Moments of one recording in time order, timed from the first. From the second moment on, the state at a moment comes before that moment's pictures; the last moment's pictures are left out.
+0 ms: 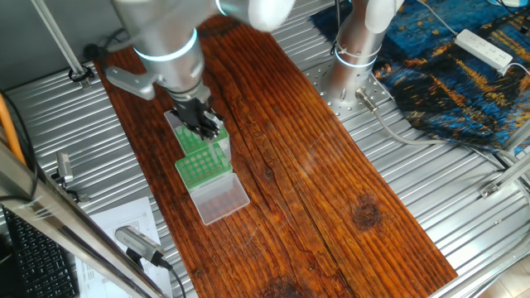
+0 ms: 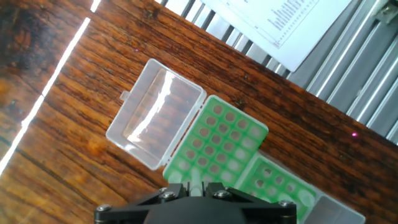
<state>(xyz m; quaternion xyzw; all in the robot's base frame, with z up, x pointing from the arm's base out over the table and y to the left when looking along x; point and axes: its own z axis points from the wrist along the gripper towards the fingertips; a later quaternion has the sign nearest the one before) 0.534 0.122 0.261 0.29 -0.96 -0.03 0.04</state>
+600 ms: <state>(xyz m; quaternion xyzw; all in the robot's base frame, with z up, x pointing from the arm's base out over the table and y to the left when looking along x) 0.551 0.118 0.304 0.30 -0.95 -0.03 0.06</state>
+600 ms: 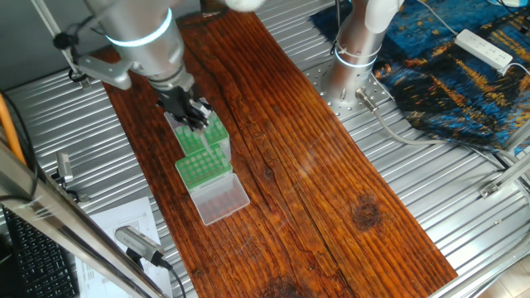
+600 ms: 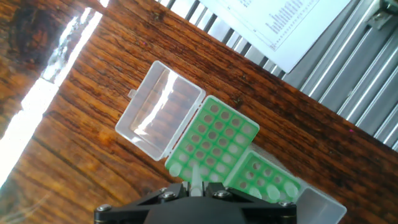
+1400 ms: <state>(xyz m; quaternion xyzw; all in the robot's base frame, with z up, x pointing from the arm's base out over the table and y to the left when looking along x) 0.578 0.082 0.312 0.36 -0.93 -0.03 0.06</state>
